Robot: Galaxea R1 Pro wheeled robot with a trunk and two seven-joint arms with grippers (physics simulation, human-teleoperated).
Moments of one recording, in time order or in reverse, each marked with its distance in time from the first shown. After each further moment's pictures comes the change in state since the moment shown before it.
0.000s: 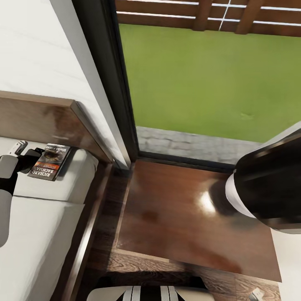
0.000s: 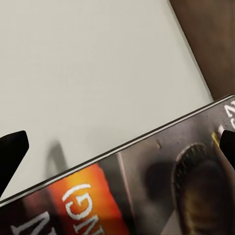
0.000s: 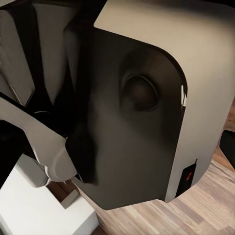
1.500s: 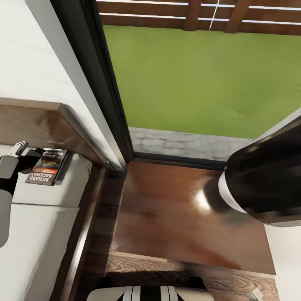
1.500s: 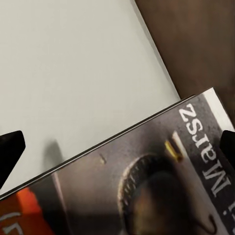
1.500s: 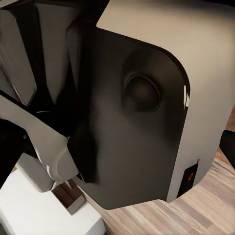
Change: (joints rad) left arm 0.000 -0.001 0.000 0.006 0.014 -0.001 0.000; right arm 0.000 0.000 0.001 0.001 0.002 0.001 0.007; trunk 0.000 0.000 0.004
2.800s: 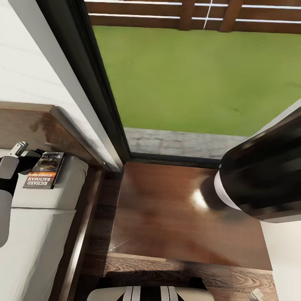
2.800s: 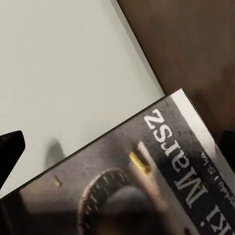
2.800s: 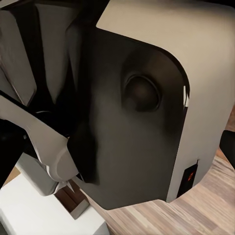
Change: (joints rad) left arm 0.000 0.001 0.001 0.010 -0.024 -0.012 -0.002; right arm 0.000 -0.001 -0.001 0.000 0.000 0.000 0.000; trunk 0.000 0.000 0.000
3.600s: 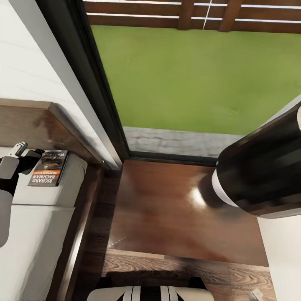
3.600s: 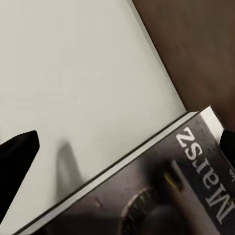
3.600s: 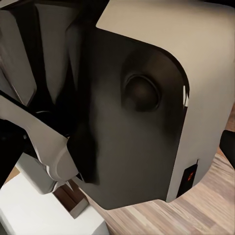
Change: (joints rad) left arm 0.000 0.000 0.000 0.007 0.017 -0.017 -0.003; right arm 0.000 0.000 0.000 0.000 0.000 0.000 0.000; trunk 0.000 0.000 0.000
